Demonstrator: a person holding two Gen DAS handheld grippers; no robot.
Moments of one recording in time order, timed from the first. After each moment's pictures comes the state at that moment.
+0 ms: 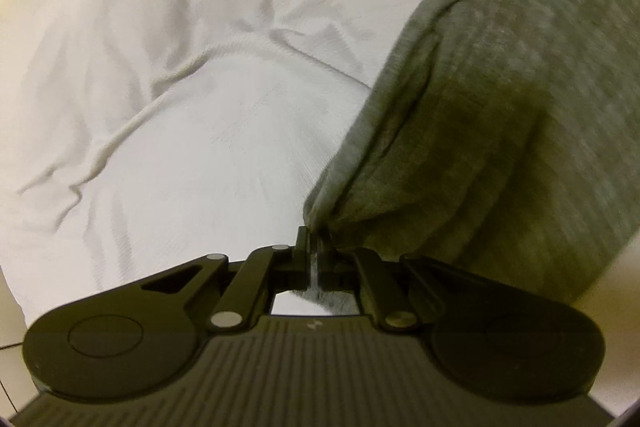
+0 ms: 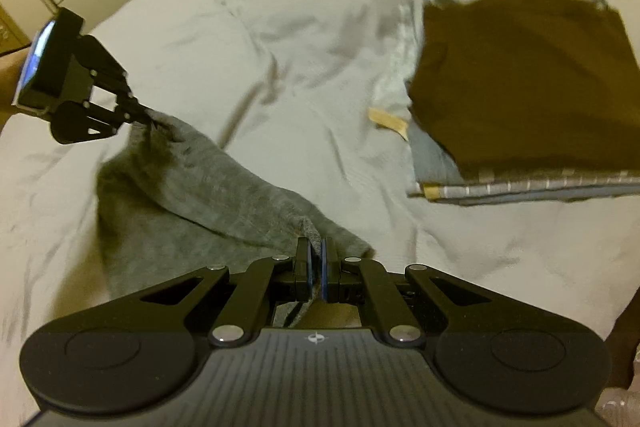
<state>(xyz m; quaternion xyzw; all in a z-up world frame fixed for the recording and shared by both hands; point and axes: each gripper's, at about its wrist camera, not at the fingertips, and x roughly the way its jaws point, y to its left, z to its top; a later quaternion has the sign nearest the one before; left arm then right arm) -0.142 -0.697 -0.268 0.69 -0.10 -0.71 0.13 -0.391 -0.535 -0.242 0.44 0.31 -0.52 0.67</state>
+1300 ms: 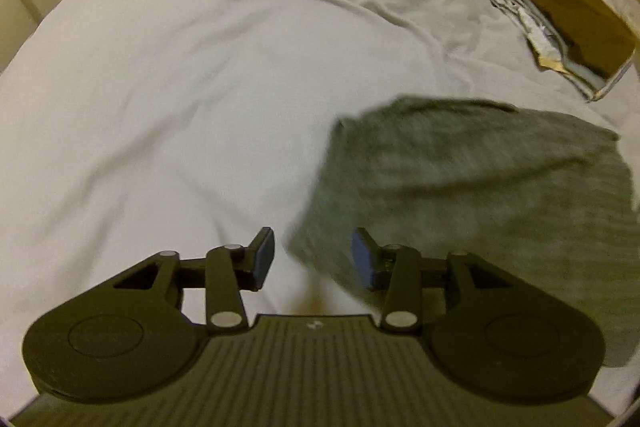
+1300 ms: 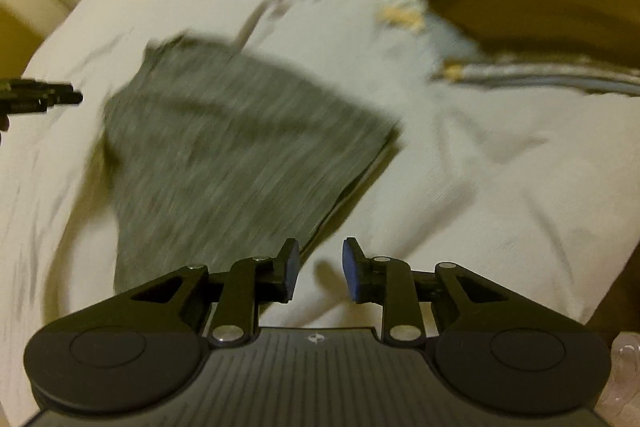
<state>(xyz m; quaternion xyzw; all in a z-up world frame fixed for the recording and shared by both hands) 0.003 -0.618 -0.203 0.47 0.26 -0.71 0.46 -0.360 -0.483 -0.252 0.49 0.36 -0.46 0.65</state>
